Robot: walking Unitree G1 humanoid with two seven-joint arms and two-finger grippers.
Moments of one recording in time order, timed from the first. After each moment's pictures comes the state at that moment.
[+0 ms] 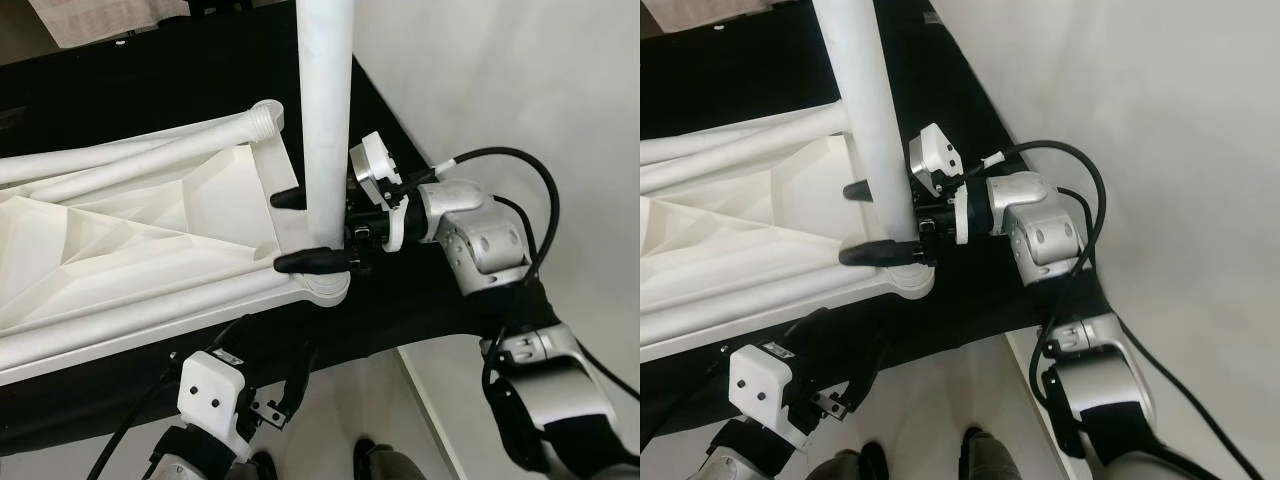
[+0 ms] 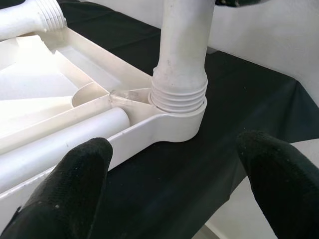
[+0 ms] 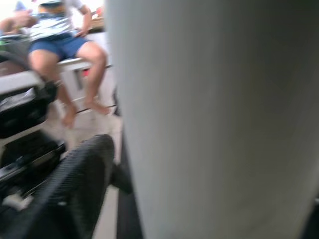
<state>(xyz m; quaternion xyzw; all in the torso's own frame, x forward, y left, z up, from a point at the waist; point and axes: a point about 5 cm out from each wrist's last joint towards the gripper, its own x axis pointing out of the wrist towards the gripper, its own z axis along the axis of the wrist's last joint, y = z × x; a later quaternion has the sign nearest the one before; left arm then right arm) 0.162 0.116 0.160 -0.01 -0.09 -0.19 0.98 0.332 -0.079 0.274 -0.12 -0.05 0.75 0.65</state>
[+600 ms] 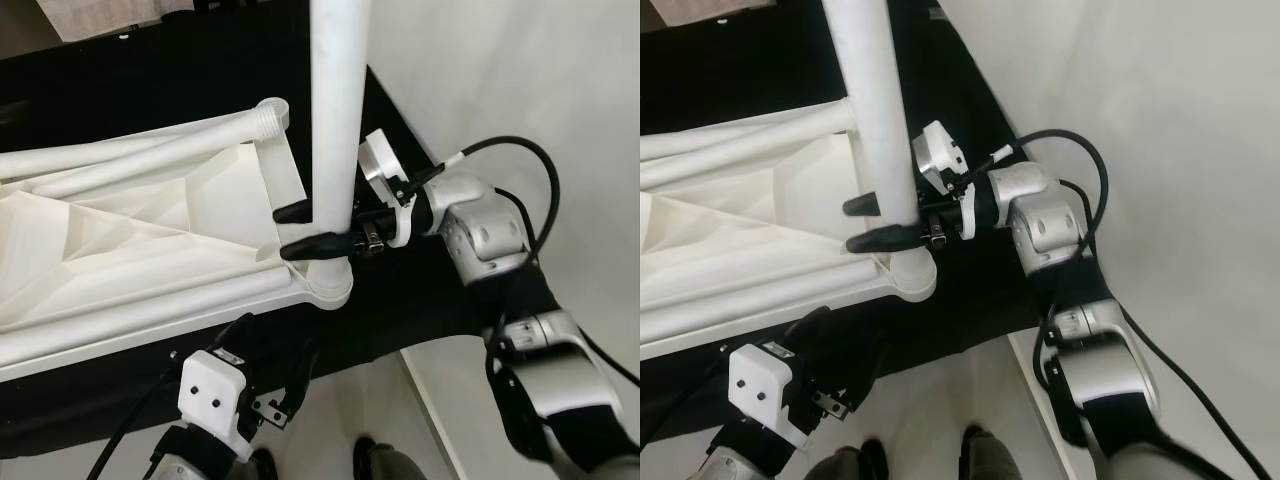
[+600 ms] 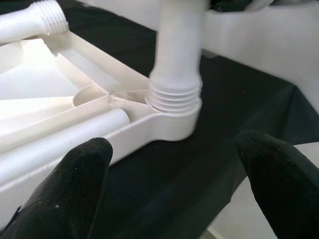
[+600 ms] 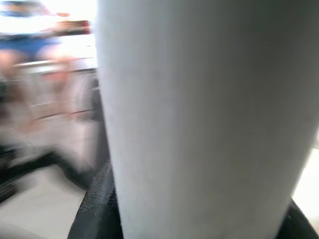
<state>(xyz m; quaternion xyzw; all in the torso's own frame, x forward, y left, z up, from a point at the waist) 0.160 0.115 0.162 -0.01 -0.10 -0.19 0.98 0.333 -0.080 0.260 -0.12 -0.08 0.60 0.79</state>
